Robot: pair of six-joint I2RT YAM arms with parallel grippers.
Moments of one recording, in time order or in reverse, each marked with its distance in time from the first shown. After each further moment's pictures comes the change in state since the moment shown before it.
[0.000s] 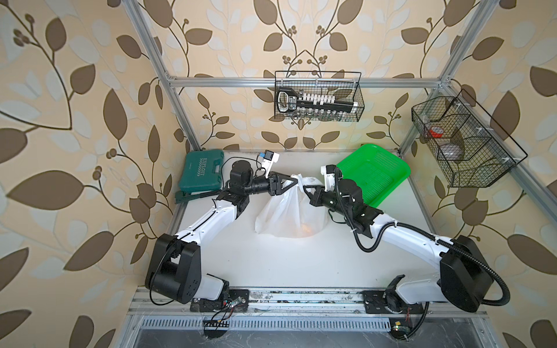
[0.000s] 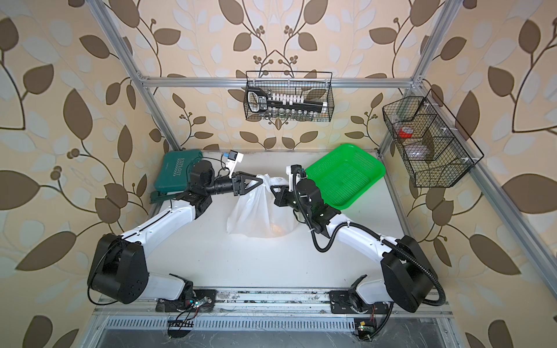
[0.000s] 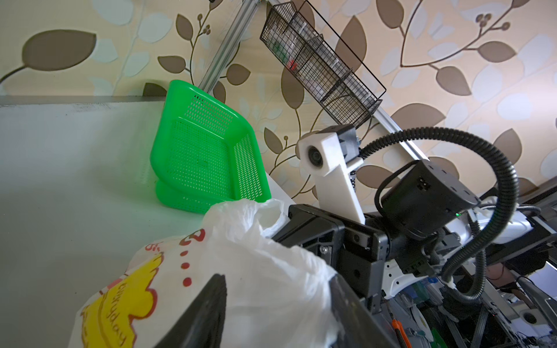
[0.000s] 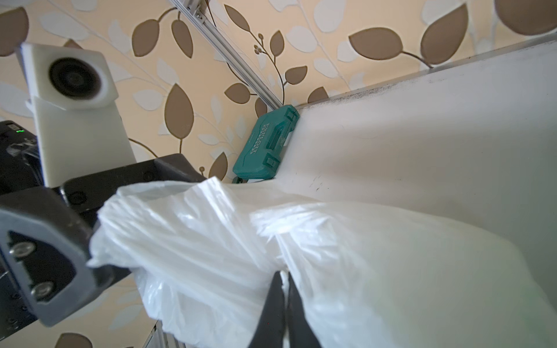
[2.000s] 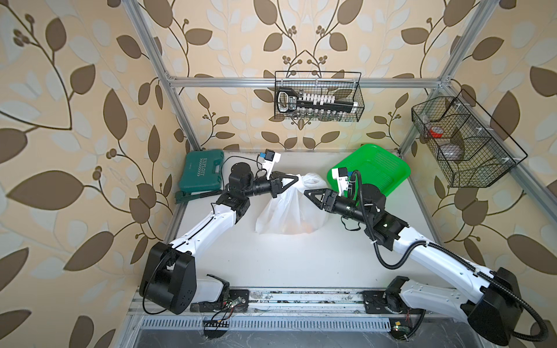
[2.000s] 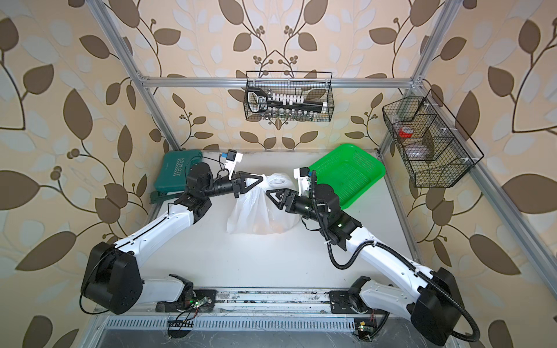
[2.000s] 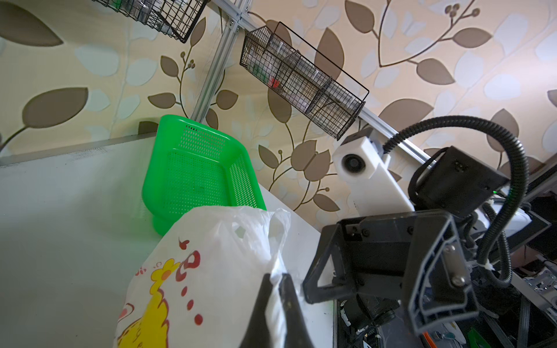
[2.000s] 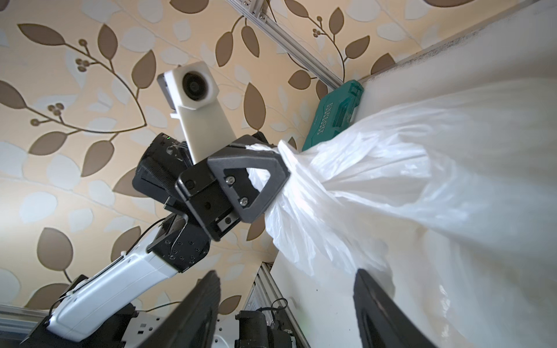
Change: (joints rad) left arm -0.047 -0.067 -0.022 0.065 -0.066 0.046; right arm 0.014 -0.233 -0.040 -0.083 -0.192 0.259
